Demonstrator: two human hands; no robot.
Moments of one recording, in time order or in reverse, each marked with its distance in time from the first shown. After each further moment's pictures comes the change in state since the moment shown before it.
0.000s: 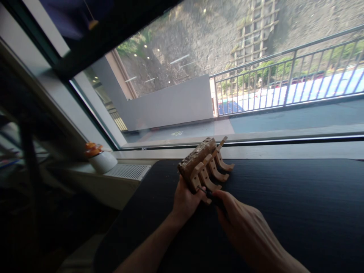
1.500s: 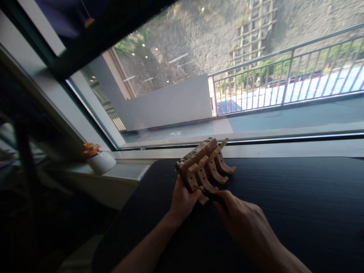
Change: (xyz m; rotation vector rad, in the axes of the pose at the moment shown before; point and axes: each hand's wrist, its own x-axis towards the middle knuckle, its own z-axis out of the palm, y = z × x) left_hand 0.002 -0.004 -0.004 -0.013 -0.043 -0.012; right_hand 0.002 0.011 0.004 -0.014 0.102 -0.076
